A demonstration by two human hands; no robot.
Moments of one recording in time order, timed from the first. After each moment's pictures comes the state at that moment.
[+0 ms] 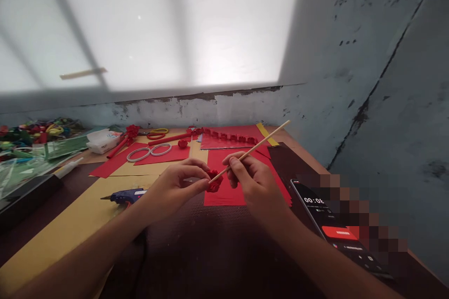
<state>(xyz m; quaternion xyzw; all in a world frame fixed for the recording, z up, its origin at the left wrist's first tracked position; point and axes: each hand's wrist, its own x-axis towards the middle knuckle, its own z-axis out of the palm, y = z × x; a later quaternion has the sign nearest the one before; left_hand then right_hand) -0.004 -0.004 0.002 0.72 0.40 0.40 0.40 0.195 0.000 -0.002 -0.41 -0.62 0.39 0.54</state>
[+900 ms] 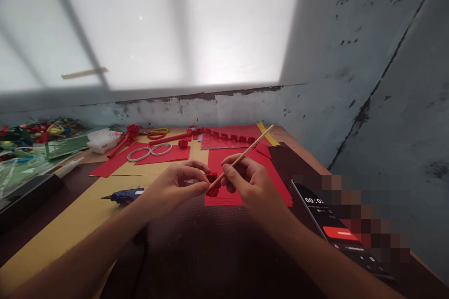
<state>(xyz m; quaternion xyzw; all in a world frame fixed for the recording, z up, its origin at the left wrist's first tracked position) -0.006 -0.002 0.004 0.69 0.40 0.39 0.46 0.193 -0.003 0.000 -0.41 -0.63 0.44 0.49</state>
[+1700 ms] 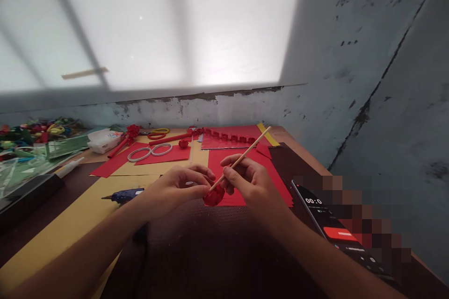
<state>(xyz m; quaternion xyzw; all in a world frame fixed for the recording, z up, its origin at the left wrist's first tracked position) -0.011 0.001 0.004 0.71 0.37 0.33 0.50 0.195 -0.001 -0.006 -0.37 -0.62 0.49 0.49</state>
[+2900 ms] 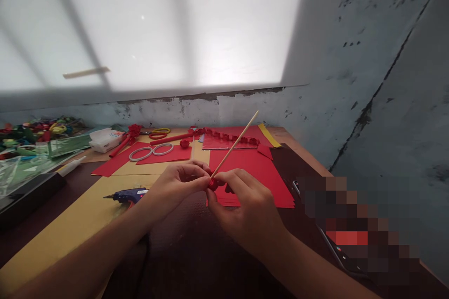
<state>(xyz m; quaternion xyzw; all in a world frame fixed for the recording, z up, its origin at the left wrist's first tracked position) -0.004 -0.002 0.001 0.64 0.39 0.45 0.49 0.178 -0.022 -0.018 -0.38 -0.78 -0.04 0.49</state>
